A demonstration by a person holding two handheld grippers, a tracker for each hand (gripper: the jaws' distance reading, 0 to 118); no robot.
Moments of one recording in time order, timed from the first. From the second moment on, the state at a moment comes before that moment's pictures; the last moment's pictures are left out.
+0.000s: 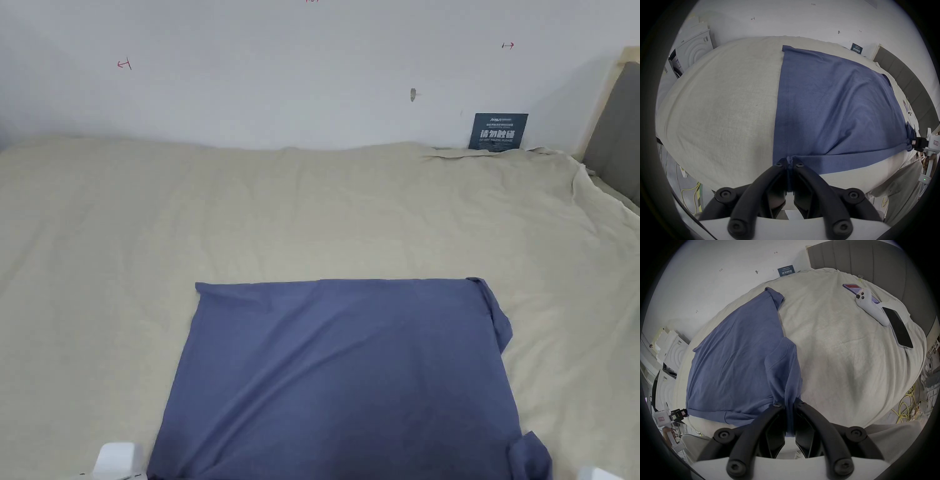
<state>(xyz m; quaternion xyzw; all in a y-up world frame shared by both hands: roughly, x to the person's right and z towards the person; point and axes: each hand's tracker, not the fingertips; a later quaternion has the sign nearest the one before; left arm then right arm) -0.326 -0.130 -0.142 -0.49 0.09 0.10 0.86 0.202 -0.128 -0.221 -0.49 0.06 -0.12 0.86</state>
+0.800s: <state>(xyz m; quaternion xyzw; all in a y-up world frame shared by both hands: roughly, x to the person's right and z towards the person) -0.297 0.008 -0.141 -0.20 0.14 0.06 0.97 0.192 0.033 -0.214 -0.18 0.06 -0.06 0.98</state>
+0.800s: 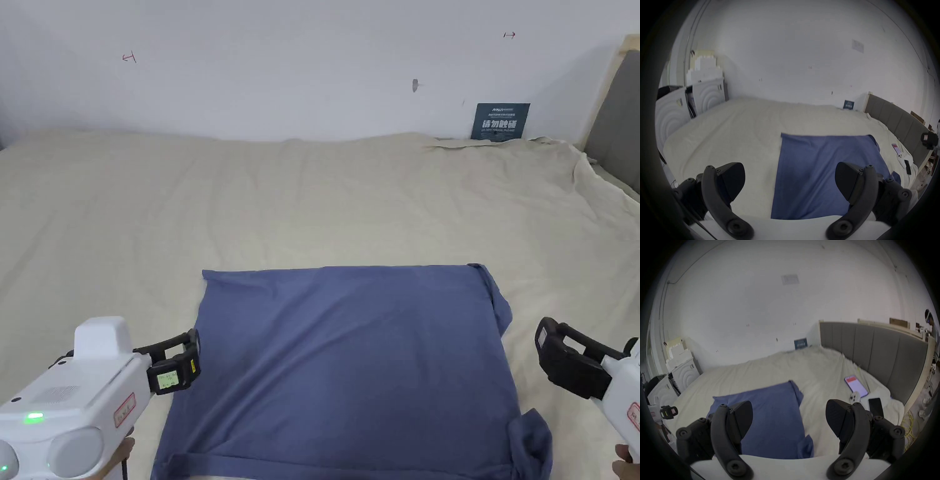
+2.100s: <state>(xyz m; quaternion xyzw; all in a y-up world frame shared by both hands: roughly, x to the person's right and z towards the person) -0.304 -0.071 -0.142 -0.44 0.11 0.14 0.88 0.134 0.027 -0.188 -0.12 0.07 0.00 0.99</state>
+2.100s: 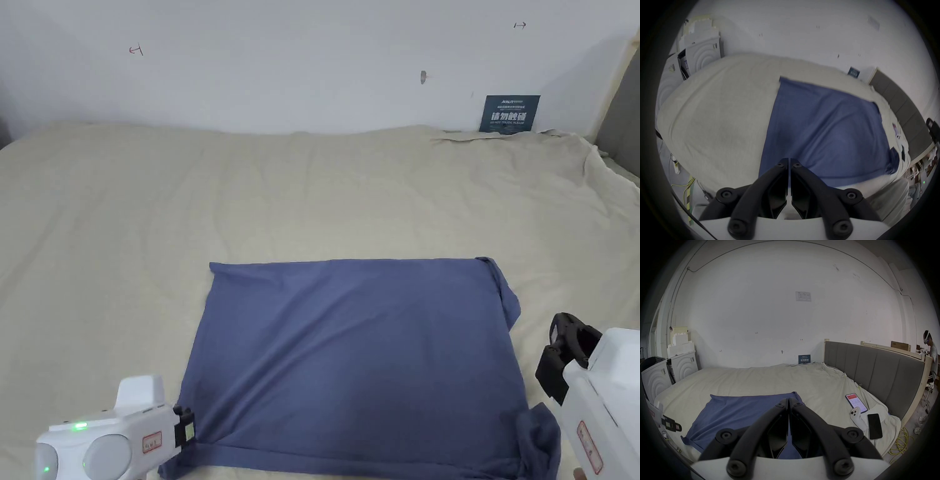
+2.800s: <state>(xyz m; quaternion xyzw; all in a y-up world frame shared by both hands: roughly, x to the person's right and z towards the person) -0.301 -0.119 -0.144 -0.51 0.12 0.10 0.85 0.175 -0.012 -0.193 -0.19 0.07 -0.01 0.98</state>
